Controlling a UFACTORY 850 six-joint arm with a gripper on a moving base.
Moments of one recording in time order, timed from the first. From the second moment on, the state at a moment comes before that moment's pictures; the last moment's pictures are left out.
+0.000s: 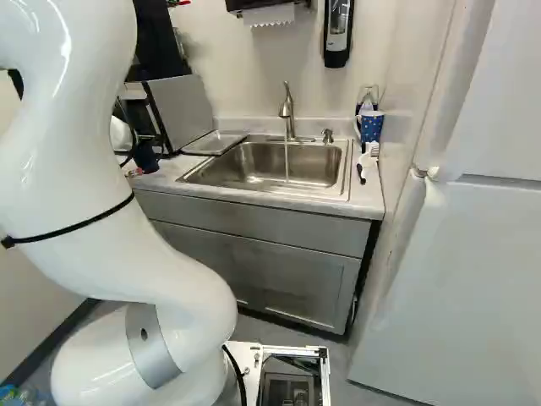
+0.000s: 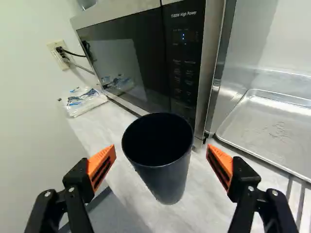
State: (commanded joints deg) arm 37.6 -8.1 -53.0 9.8 26.5 0.0
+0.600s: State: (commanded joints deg) arm 37.6 -8.1 -53.0 9.8 26.5 0.0
